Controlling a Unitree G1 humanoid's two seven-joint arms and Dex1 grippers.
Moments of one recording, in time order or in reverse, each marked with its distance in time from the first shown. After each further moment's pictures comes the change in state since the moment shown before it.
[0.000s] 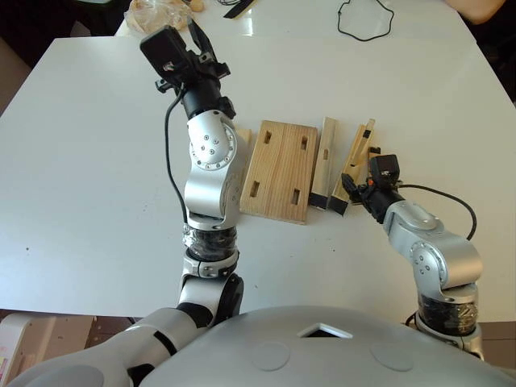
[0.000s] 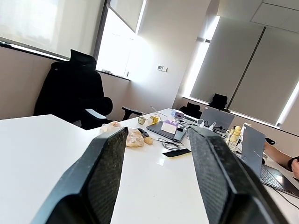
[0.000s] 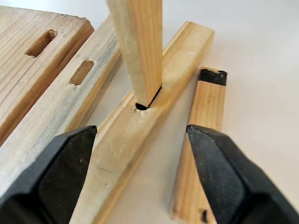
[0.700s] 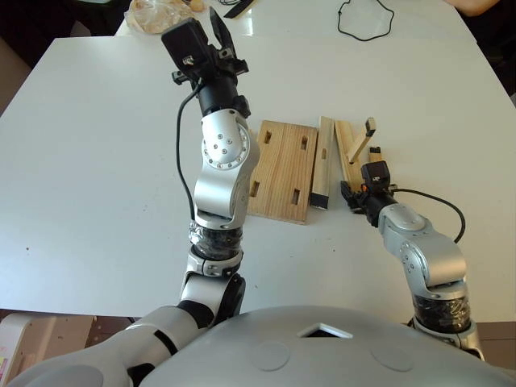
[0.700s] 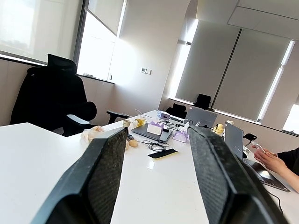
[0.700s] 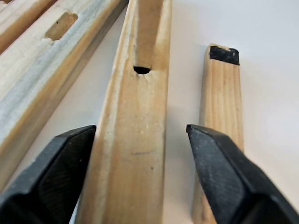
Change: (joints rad) left arm -0.011 -0.004 -0.046 0.016 0.020 -0.018 -0.025; right arm 0.011 -0.042 0.061 0.072 -0.133 -0.051 0.044
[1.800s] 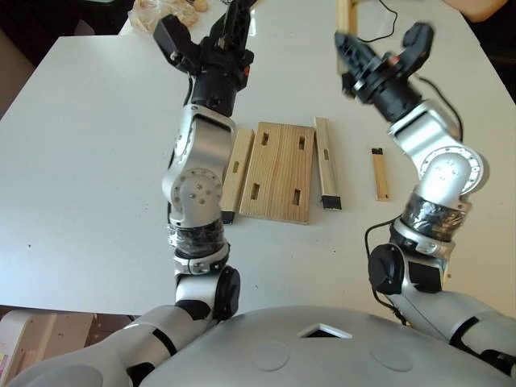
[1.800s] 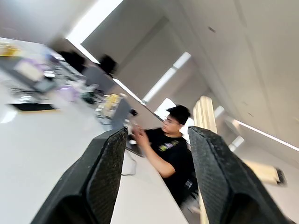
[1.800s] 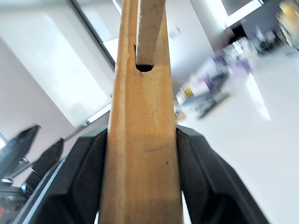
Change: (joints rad) left arm -0.074 0.131 0.252 -0.061 -0.913 0.259 -0.419; right arm -0.642 0.189 -0.538 0.305 0.572 -0.221 0.340
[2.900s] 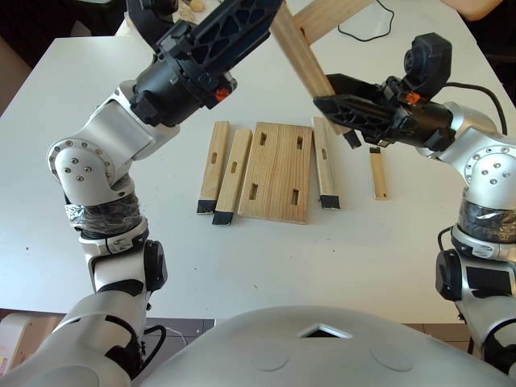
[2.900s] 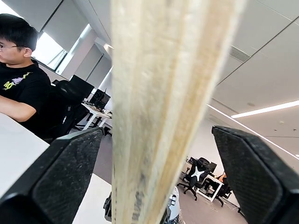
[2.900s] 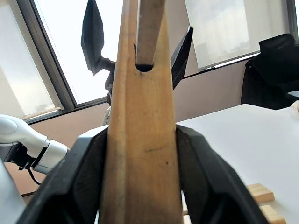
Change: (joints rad) left arm -0.041 0.419 0.095 0.071 -0.774 0.384 -0.347; right arm 0.080 -0.430 0.302 -0.023 0.325 0.067 0.643
